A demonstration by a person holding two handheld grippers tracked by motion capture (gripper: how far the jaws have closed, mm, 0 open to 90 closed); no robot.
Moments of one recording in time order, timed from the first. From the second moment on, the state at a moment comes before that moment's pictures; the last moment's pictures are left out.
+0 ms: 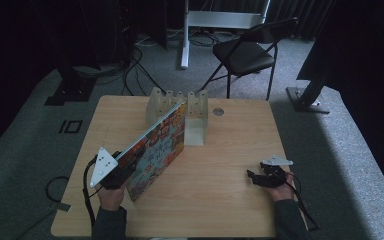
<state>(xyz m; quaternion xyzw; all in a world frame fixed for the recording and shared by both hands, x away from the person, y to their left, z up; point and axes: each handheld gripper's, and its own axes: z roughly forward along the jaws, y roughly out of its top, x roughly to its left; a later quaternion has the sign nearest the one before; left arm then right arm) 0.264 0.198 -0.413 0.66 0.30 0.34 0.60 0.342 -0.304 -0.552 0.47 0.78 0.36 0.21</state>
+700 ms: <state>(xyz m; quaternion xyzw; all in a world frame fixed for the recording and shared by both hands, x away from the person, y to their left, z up) 0.263 0.201 -0.406 0.65 0.32 0.37 0.58 0.342 -0.304 -0.552 0.46 0.78 0.36 0.21</state>
